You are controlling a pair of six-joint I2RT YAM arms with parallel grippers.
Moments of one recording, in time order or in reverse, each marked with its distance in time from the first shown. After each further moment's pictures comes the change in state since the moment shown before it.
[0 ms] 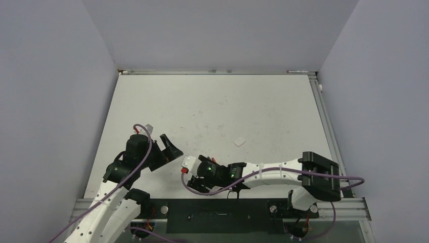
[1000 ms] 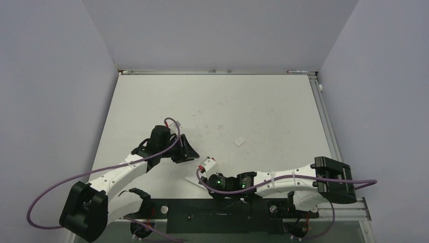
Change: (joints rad) left arm -0.097 0.467 -0.086 0.522 0.280 -0.011; right arm 0.103 -0.195 -0.140 -0.106 0.063 0.591
